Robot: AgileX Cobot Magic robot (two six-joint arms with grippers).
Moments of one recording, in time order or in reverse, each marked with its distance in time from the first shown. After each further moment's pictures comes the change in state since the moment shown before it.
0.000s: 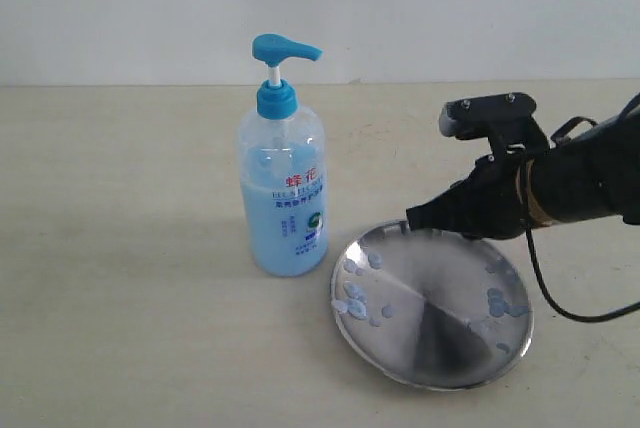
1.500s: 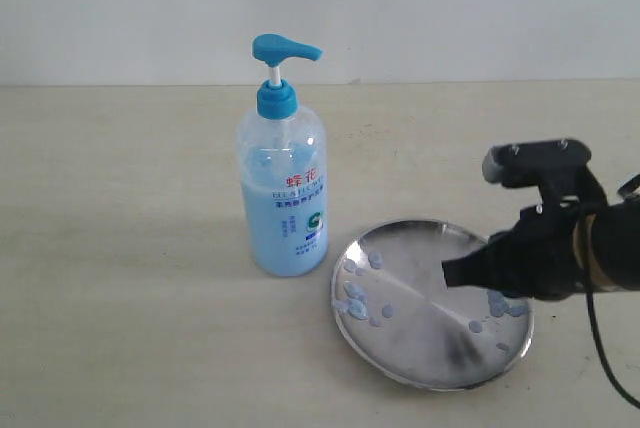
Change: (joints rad) left arm 0.000 0.000 0.000 0.000 -0.015 0.000; right arm 0.000 -0.179 0.227 0.130 0.025 -0.067
